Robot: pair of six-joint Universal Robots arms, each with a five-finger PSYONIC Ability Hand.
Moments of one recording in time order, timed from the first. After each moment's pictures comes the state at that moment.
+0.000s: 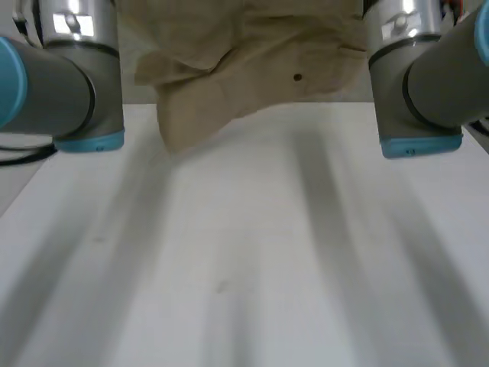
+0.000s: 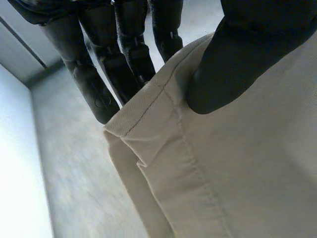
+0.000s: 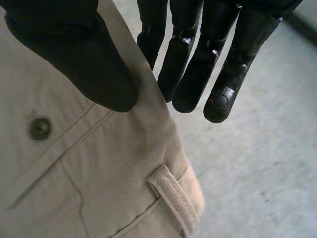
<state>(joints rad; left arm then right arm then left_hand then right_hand) 4.24 -1.96 -1.14 4.01 -1.64 3.52 2.10 -1.13 0.97 -0.54 1.59 2.55 1.14 1.20 1.19 1.20 0.97 0.97 1.18 1.18 1.19 0.99</state>
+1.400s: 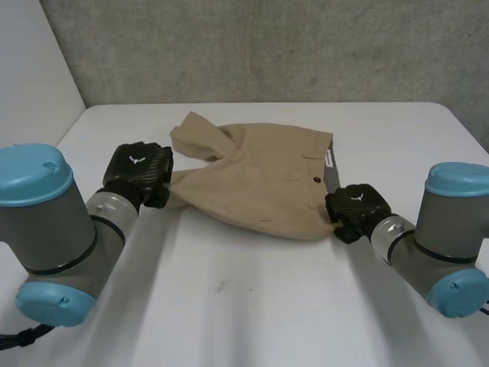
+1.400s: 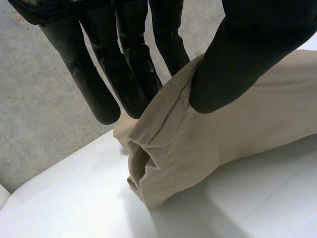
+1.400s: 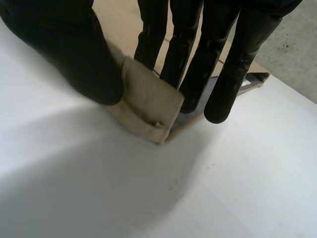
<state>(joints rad) 4.27 -1.90 -1.65 3.40 -1.62 3.36 1.88 -0.96 1.55 -0.18 1.33 2.75 1.14 1.20 1.19 1.20 0.97 0.92 1.14 1.13 1.14 0.93</state>
